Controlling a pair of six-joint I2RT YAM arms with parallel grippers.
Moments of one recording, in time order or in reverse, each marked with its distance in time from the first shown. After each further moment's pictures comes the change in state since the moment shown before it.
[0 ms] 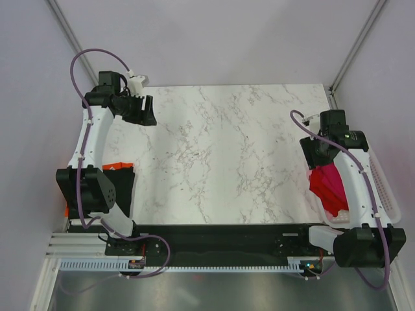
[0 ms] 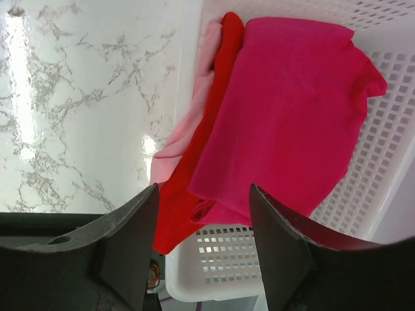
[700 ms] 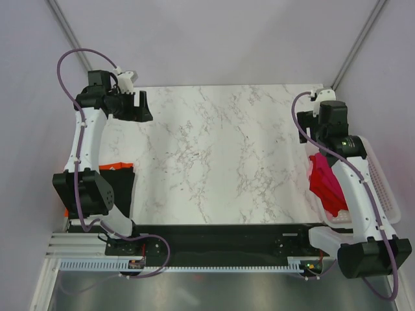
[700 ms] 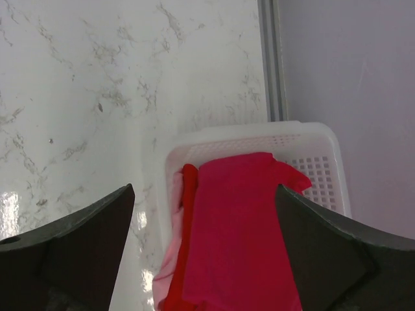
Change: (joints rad) left arm 0.061 -0.027 -0.003 0.056 -0.005 -0.074; right arm 0.113 -0.040 -0.004 0.463 0.200 0.135
